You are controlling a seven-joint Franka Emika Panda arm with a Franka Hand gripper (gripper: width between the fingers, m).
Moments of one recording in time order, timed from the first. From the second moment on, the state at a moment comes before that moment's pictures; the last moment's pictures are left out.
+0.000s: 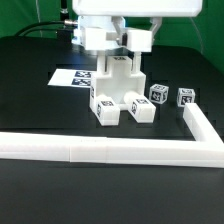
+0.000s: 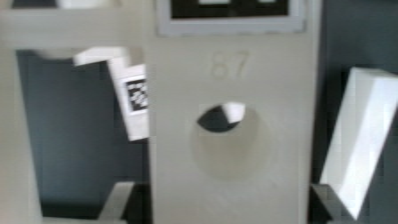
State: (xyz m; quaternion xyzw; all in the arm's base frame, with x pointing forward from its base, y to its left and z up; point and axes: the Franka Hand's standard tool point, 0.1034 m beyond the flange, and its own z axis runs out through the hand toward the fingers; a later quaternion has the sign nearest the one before) arm 0.530 0.034 0.132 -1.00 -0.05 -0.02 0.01
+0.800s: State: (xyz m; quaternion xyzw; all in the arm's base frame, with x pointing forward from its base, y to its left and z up) arm 0.526 0.050 0.130 -0.99 -0.10 -0.02 0.01
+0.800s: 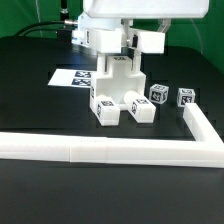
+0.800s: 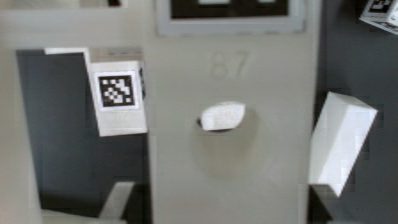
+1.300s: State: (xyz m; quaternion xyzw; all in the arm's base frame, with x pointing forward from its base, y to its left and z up) arm 0.502 0.047 0.122 -0.99 -0.11 -0.03 0.01
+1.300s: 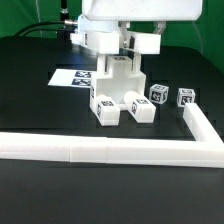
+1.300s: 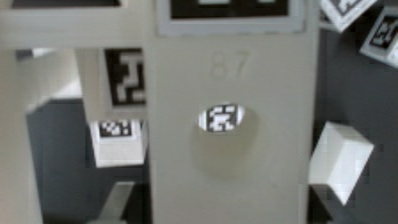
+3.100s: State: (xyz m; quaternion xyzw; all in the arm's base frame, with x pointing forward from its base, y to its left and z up) arm 0.504 0.028 0.086 -0.99 -0.13 -0.02 0.00
